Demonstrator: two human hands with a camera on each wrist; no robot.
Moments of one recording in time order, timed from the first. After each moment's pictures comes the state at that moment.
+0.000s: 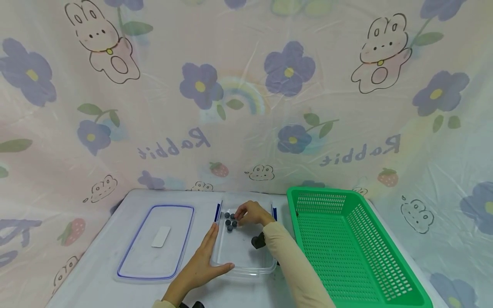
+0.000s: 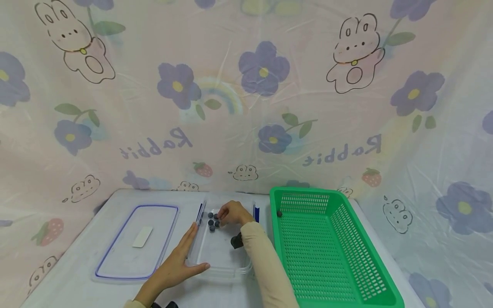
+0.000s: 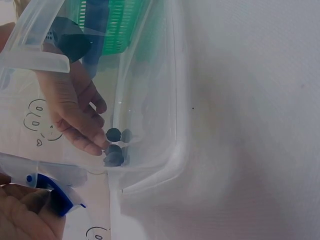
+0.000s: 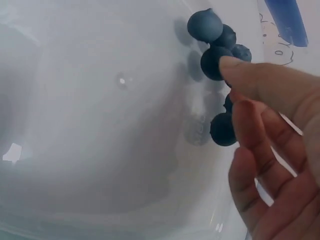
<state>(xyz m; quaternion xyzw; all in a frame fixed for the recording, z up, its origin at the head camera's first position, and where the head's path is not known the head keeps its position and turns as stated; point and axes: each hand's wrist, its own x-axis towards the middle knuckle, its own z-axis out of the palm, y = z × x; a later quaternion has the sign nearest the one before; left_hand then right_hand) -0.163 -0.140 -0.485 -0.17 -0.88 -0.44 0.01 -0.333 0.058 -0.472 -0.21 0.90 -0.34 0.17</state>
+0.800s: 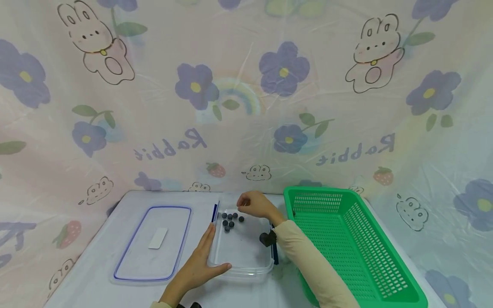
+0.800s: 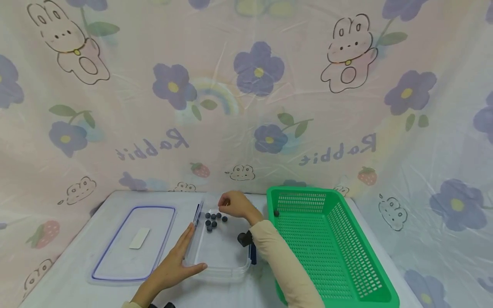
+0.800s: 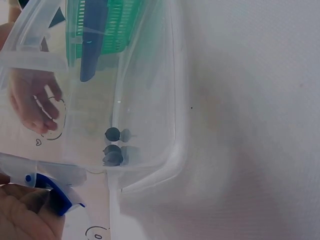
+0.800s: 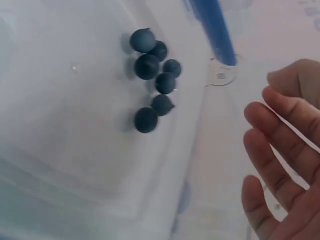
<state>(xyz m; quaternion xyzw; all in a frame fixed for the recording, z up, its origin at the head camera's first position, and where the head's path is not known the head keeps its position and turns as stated) -0.164 -0.138 -0.485 -0.16 -0.89 -0.44 0.00 -0.316 0.080 -0.425 -0.31 0.90 -0.31 0.03</state>
